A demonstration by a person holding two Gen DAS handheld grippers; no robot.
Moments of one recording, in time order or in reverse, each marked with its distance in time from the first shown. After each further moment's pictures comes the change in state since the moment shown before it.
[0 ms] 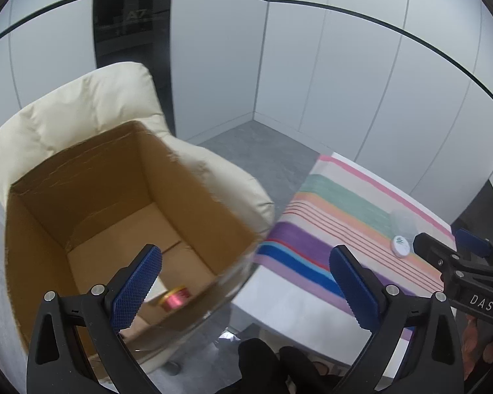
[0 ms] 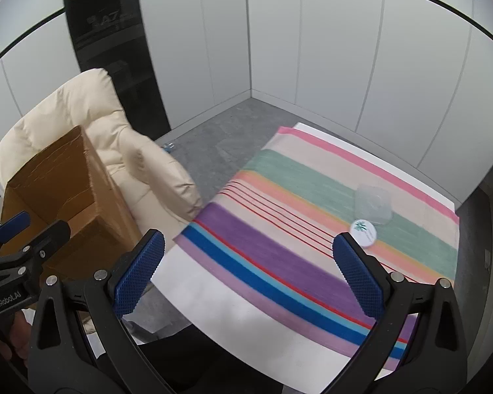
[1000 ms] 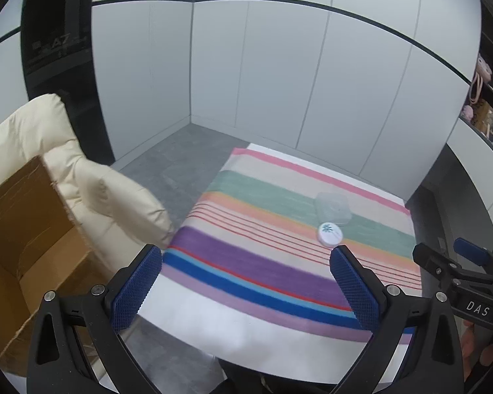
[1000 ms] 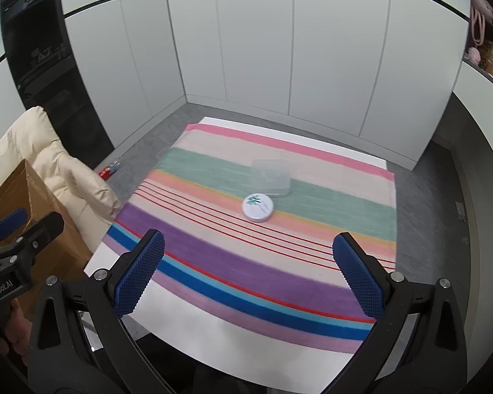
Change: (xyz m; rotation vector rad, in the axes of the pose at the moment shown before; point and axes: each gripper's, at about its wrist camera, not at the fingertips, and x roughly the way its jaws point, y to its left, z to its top) left arm 0.009 -0.140 -0.004 0.166 0.000 -0.173; right arm -0.048 -0.148 -0.043 0.202 -0.002 -0.171
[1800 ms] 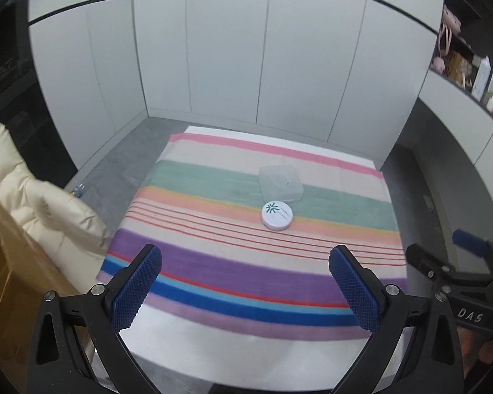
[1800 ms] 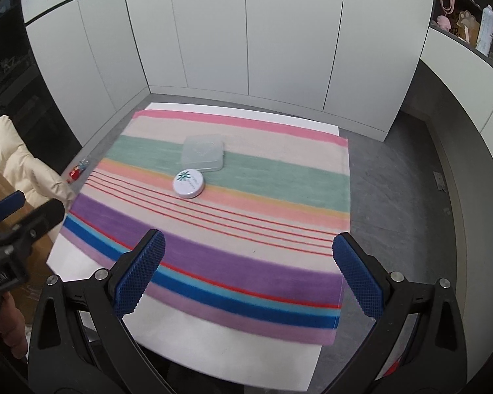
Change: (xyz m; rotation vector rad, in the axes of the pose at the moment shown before) left arm 0.062 -0.105 -0.003 0.178 0.100 -0.079; right arm 0.023 -0.096 -0.020 0.072 0.079 -0.098
